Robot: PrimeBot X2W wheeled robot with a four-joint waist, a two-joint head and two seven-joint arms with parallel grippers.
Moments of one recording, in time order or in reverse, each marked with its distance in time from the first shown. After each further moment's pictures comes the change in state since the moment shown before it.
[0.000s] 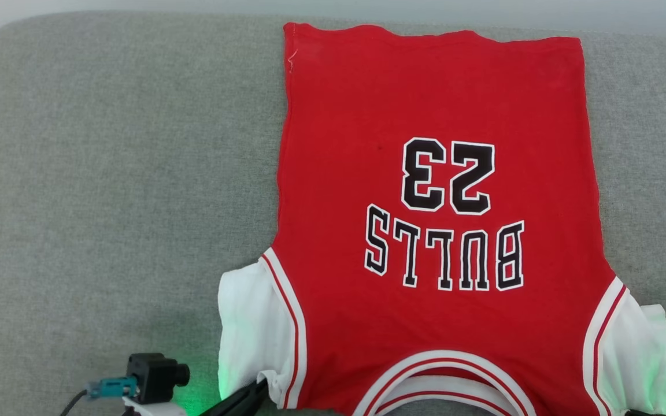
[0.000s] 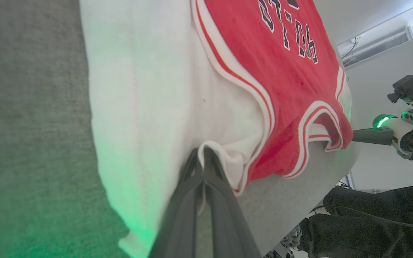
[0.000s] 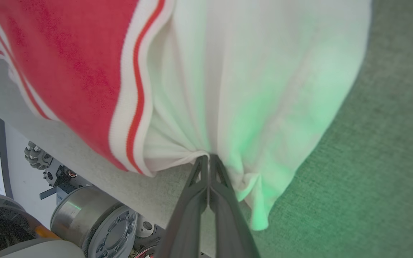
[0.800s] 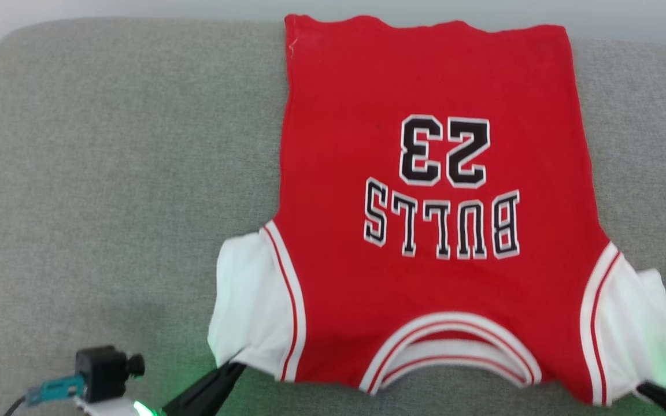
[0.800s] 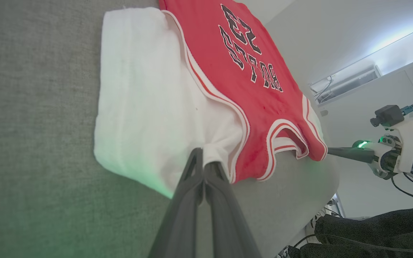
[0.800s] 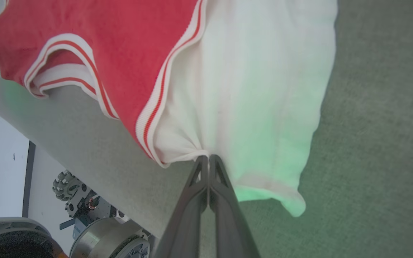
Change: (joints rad) left arm 0.028 0.066 0.079 -0.067 -0.055 -0.070 -0.105; right arm -0.011 -0.164 0.063 -0.043 0.201 0.000 -0.265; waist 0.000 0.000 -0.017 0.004
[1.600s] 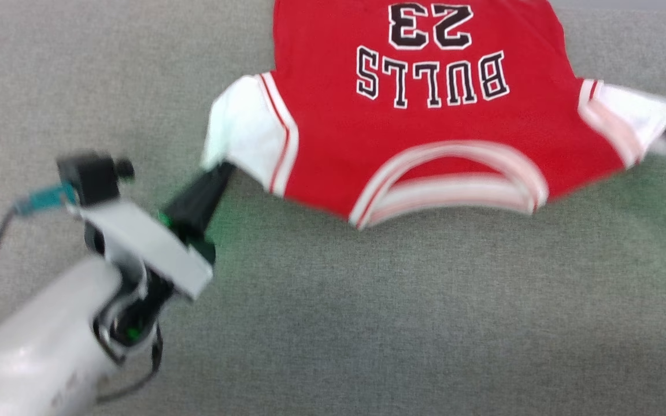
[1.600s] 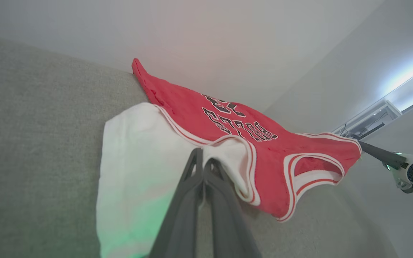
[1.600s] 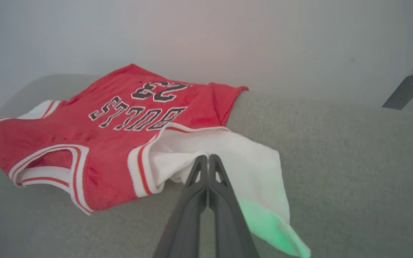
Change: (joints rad) left arm -0.569 -0.185 -0.049 0.388 -0.065 -0.017 0.002; right arm -0.801 0.125 0.283 0.402 -0.051 0.000 -0.288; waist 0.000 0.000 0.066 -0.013
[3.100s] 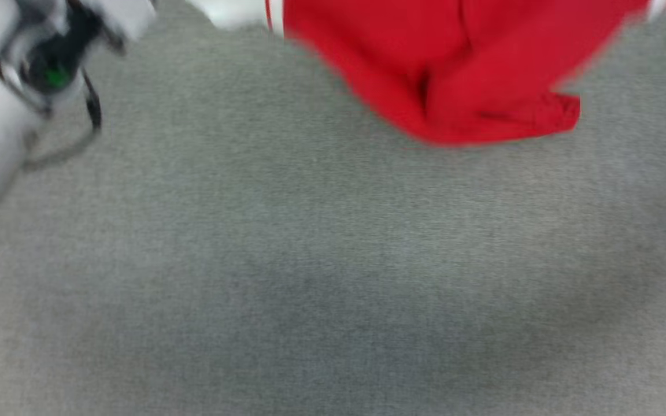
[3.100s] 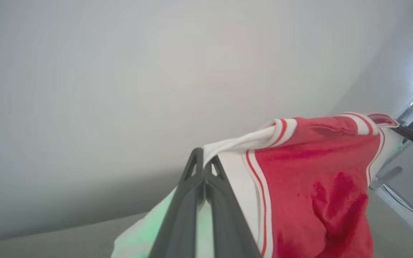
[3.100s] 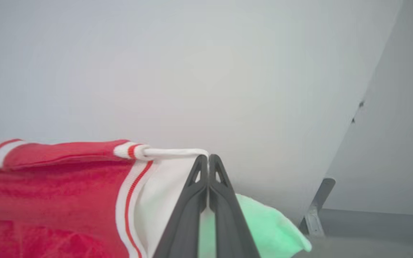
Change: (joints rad) left arm -0.680 -0.063 -0.162 0.350 -0.057 -0.002 0.158; right arm -0.648 0.244 -0.044 0.564 -0.175 0.000 -0.036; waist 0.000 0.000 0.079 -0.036
